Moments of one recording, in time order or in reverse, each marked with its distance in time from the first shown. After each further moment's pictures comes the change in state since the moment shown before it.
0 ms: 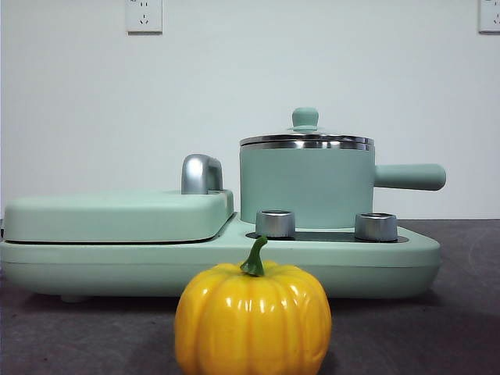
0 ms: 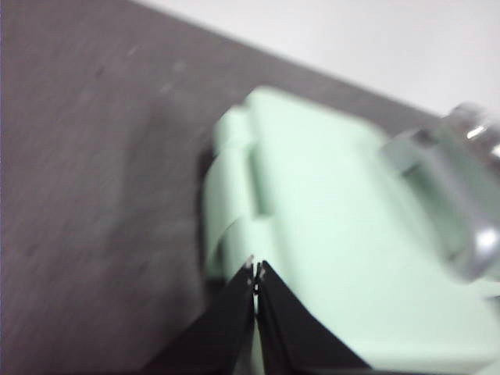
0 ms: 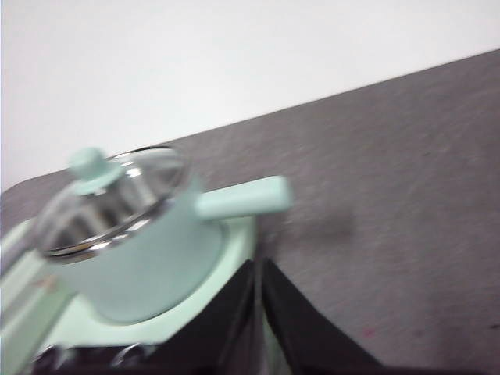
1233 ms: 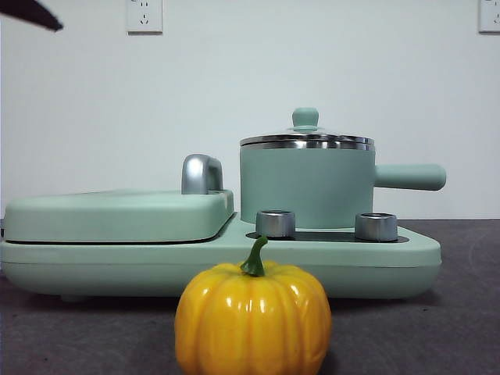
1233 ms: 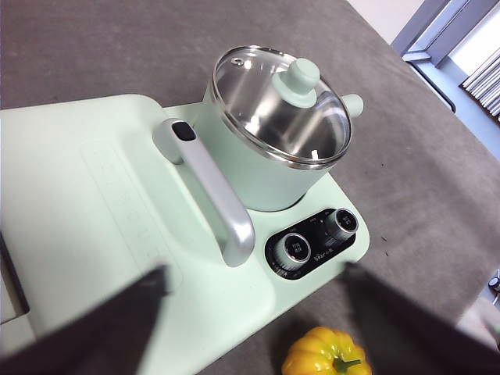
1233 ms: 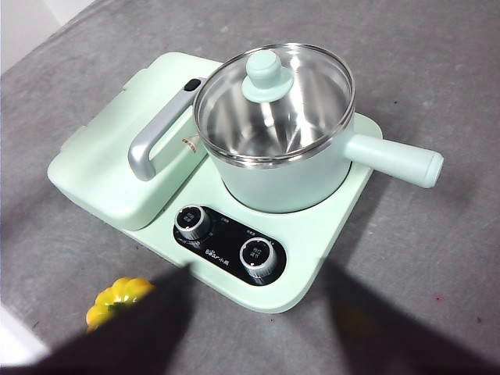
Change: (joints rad) left arm -0.209 0.687 0.727 -0.326 0.267 0.205; right arm 0.028 0.600 0.731 -0.612 -0.330 -0.426
